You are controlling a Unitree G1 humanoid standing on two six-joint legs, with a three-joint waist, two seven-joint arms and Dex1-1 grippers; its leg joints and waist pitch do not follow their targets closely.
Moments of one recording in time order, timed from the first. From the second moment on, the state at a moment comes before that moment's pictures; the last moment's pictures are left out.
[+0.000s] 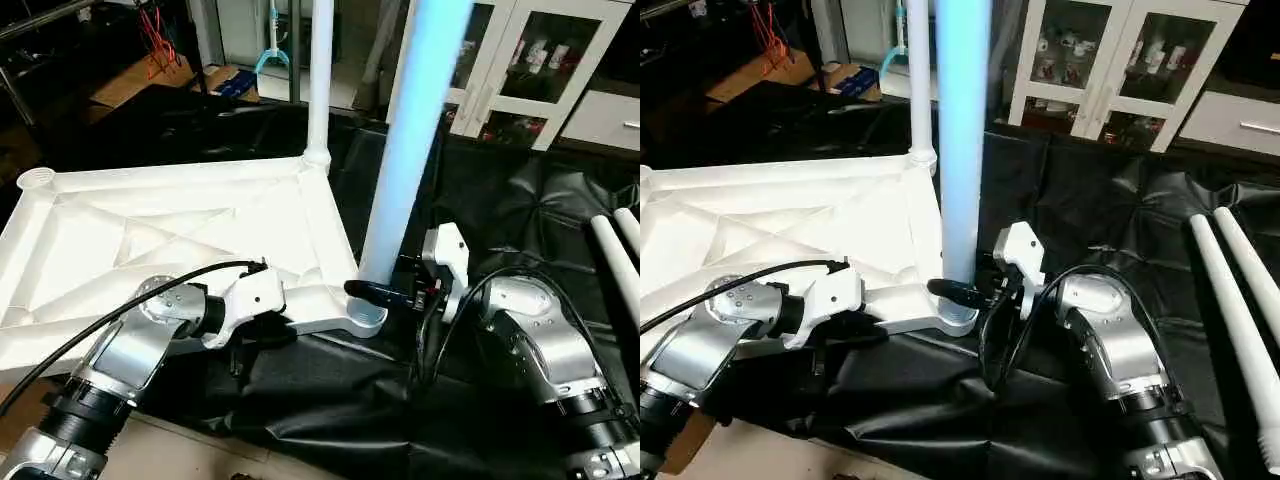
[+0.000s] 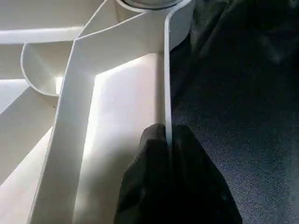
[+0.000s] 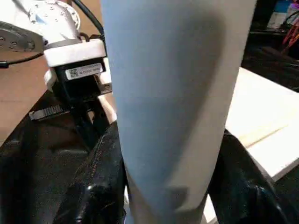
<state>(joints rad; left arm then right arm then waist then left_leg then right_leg) -0.37 0.52 -0.31 0.15 0.07 0.25 -1.16 -0.37 -0.37 0.17 0.19 0.31 0.10 1.08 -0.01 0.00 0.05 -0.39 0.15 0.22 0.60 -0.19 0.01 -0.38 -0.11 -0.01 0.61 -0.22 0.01</state>
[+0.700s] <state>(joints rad) -0.38 0.52 -0.32 0.16 0.07 0.25 -1.15 -0.38 -0.34 0.10 0.28 0.37 0.15 1.09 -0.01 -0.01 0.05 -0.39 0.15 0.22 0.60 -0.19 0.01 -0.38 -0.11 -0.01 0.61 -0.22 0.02</state>
